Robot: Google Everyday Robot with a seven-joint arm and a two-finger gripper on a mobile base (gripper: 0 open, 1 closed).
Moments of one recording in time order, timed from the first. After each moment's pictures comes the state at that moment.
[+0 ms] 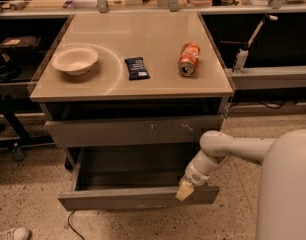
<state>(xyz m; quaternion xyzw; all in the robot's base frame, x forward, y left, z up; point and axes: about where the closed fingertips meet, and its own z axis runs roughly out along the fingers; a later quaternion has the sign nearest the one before) 0.496 -0.115 0.415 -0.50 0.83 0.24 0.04</state>
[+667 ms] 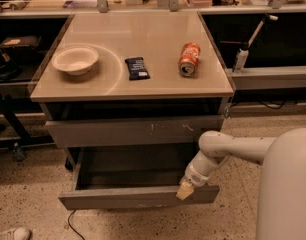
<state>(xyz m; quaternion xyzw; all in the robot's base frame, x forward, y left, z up) 0.490 -0.122 0.418 -0.49 0.84 0.22 0.03</state>
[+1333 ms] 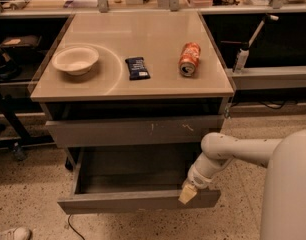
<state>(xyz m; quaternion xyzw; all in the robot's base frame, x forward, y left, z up) 0.483 -0.130 0.420 -0.48 0.85 0.21 0.02</state>
